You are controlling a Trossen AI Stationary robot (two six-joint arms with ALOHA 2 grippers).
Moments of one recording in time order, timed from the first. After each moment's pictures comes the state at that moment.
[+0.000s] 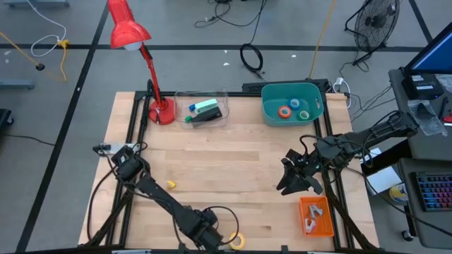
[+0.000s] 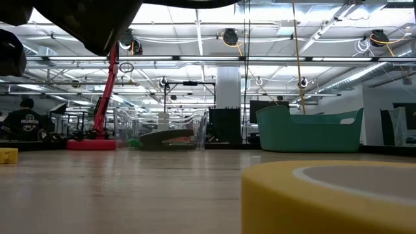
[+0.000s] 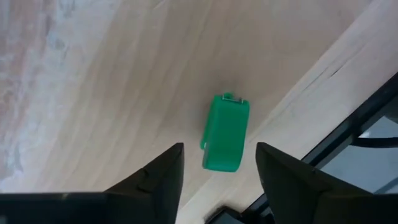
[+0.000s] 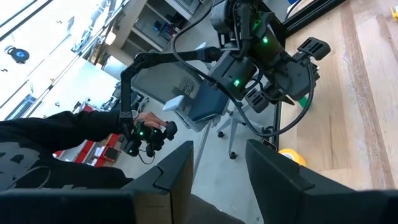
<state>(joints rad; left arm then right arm) -0.66 2.23 1.76 -1.04 0.19 -1.27 0.36 0.89 0.74 -0.01 -0.32 0.86</state>
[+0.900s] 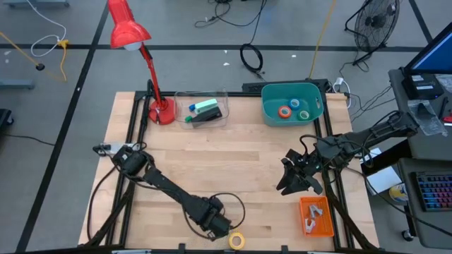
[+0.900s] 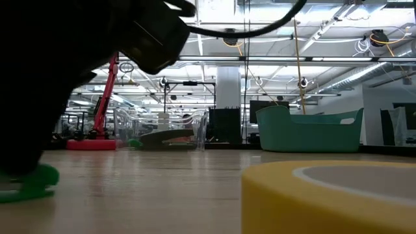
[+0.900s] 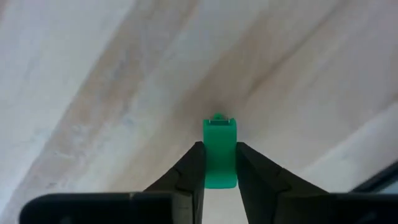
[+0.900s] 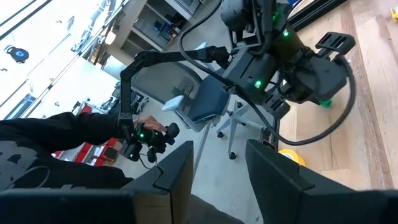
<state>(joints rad) -0.55 2.23 1.76 -1.07 0.15 -1.26 0.36 0.89 0.74 -0.01 -0.32 0.85</state>
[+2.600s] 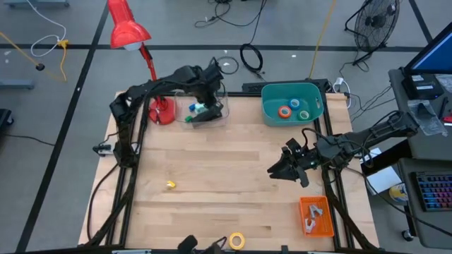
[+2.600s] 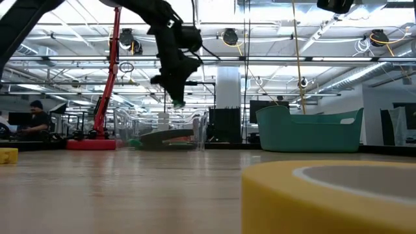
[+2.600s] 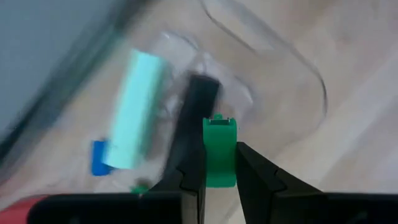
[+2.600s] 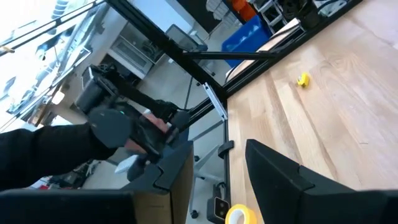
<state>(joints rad) 0.56 1.93 1.77 -1.09 0.03 -0.16 0.36 0.89 0.73 0.00 0.03 0.85</state>
